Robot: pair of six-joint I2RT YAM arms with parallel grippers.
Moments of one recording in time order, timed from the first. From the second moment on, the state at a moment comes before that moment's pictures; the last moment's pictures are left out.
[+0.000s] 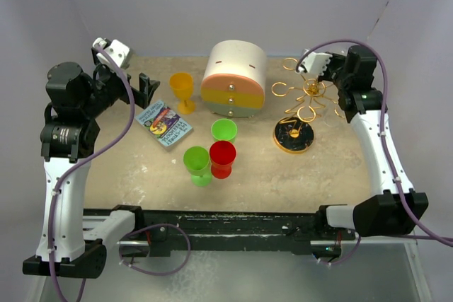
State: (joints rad) left arm -0.05 1.01 1.49 -0.61 0.44 0.22; right arm 0.04 1.30 1.37 -0.39 0.06 -1.36
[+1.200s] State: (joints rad) left arm -0.05 1.01 1.48 -0.61 0.46 0.22; right arm 0.04 1.33 1.44 -0.49 -0.05 -1.38
